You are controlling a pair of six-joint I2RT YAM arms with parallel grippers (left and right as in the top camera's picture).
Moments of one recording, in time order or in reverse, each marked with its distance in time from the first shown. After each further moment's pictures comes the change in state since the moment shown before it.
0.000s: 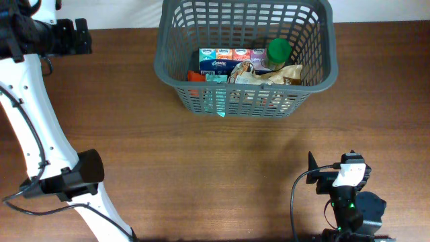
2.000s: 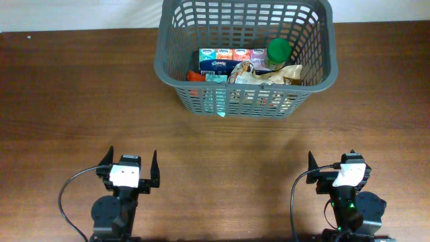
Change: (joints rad) left arm -0.284 -2.004 -2.703 1.442 -0.087 0.000; right arm 0.000 -0.001 -0.002 0.005 0.000 0.000
